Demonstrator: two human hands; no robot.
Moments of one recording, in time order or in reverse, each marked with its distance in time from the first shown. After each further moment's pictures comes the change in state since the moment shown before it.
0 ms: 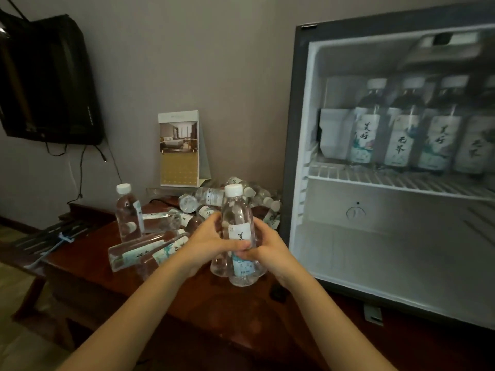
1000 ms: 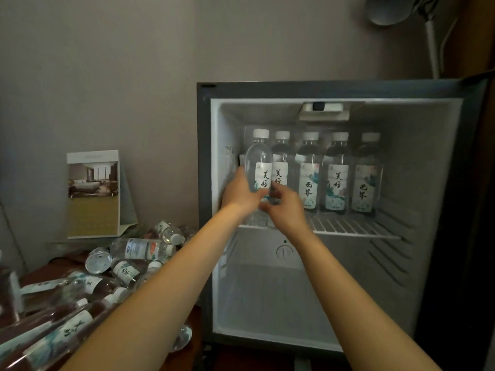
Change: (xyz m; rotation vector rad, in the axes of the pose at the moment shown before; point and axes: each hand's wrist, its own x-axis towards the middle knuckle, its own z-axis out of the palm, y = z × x) left_hand 0.130 0.161 0.159 0.222 0.111 0.370; right_hand 0.018 -0.097 -0.171 -0.479 0.699 -0.259
